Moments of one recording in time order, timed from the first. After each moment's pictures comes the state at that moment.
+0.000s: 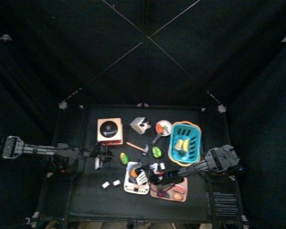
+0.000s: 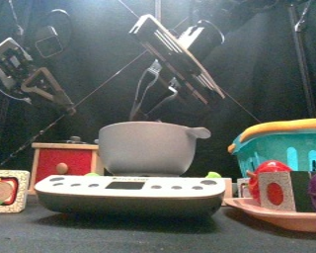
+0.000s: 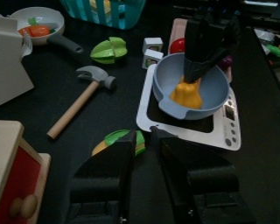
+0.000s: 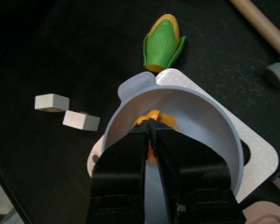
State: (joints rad) left arm 0.08 -0.65 1.21 0.27 -0.12 -0.35; right arm 0.28 0.22 0.32 -1.00 0.60 2.03
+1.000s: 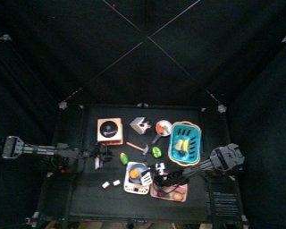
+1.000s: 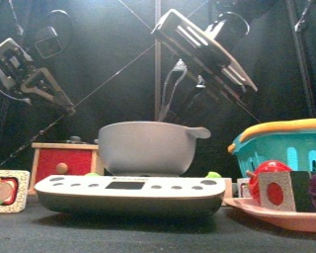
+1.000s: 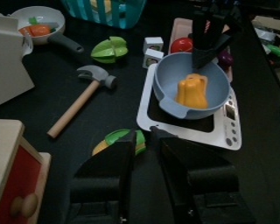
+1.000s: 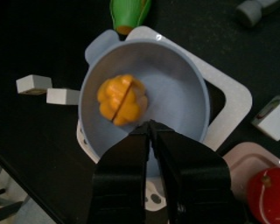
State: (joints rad) left arm 0.08 -0.65 1.21 0.27 -0.12 -0.35; right arm 0.34 0.15 0.38 -0.80 0.64 2.03
